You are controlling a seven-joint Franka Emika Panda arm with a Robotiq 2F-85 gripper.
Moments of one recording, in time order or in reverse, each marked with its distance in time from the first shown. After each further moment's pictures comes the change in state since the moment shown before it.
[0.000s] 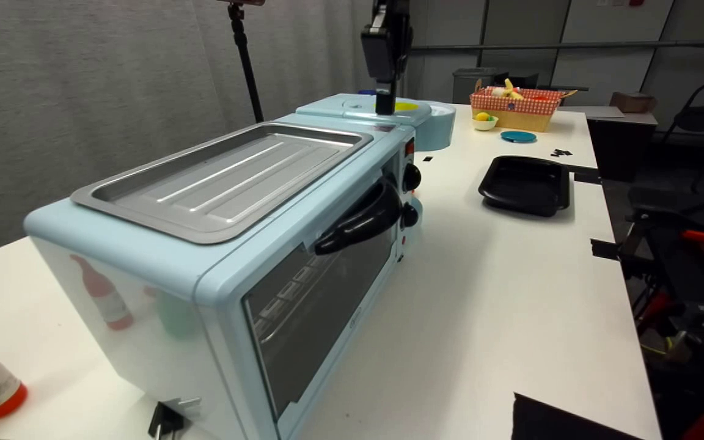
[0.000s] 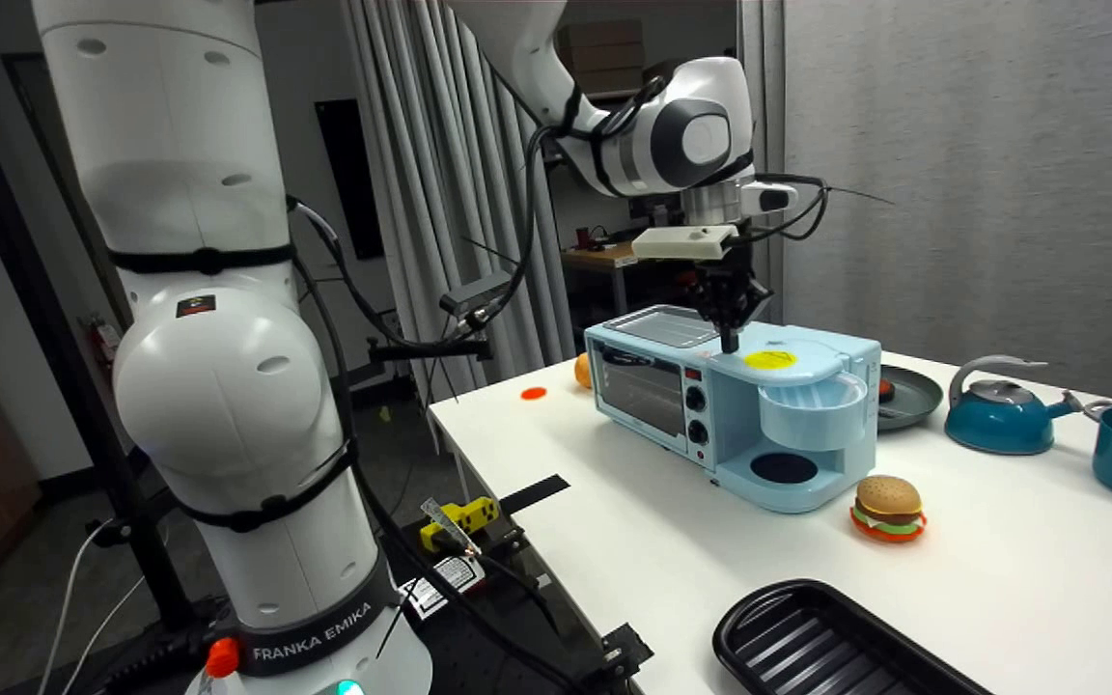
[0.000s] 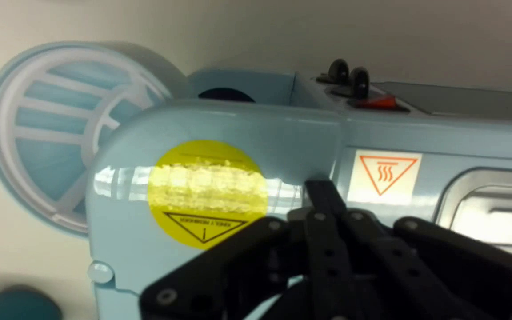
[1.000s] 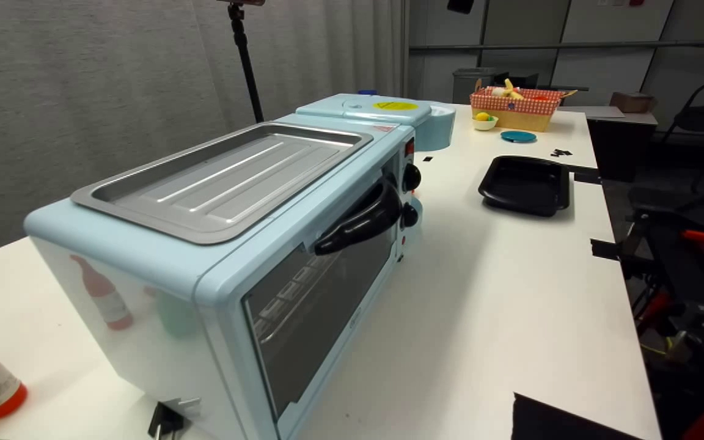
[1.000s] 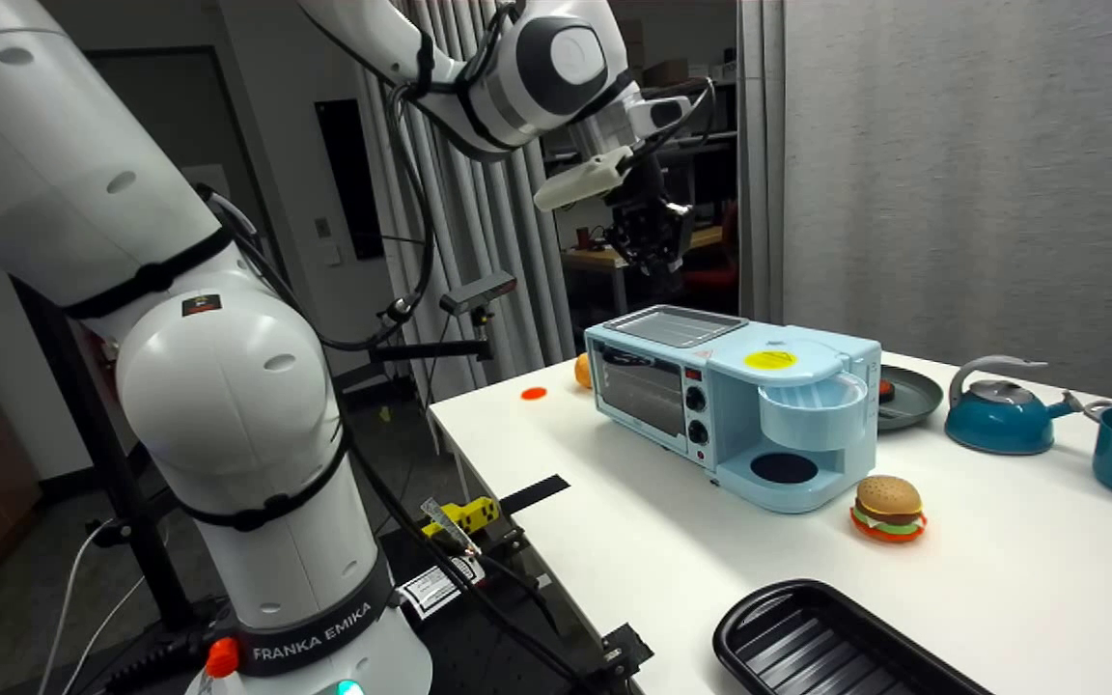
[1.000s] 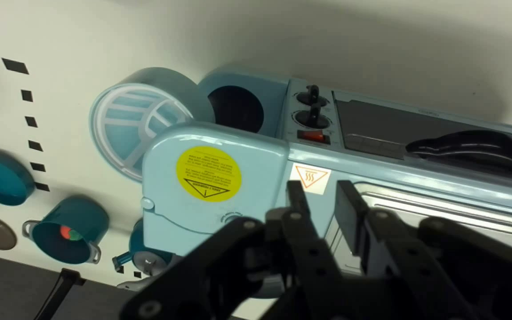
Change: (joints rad) arm 0.026 -0.485 0.079 -0.307 -0.116 0.009 0.079
